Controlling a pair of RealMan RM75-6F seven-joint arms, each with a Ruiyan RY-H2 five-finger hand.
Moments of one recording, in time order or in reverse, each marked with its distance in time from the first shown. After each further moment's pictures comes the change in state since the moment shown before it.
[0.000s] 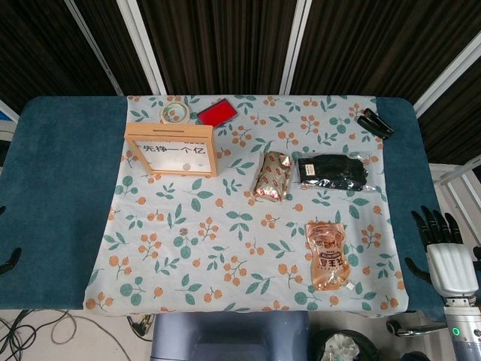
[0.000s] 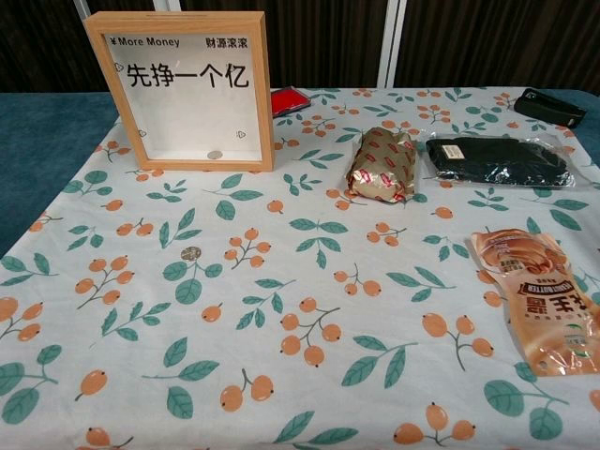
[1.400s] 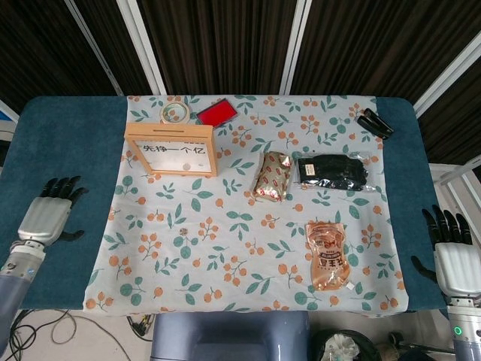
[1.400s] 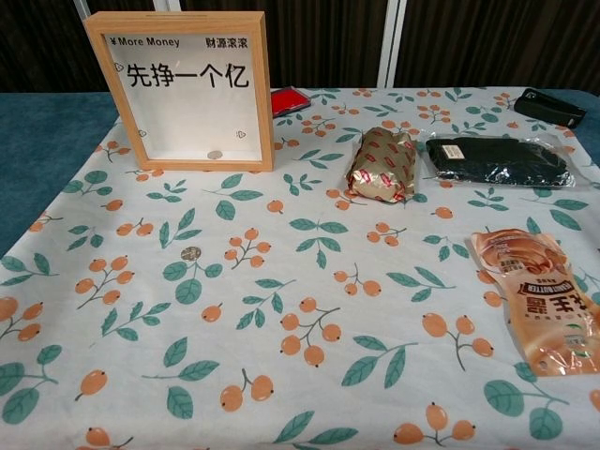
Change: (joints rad) left arm -0.361 0.097 -0.078 -0.197 -0.210 -0.525 0.243; right arm -0.014 0.001 0.026 -0.042 0.066 -0.003 -0.046
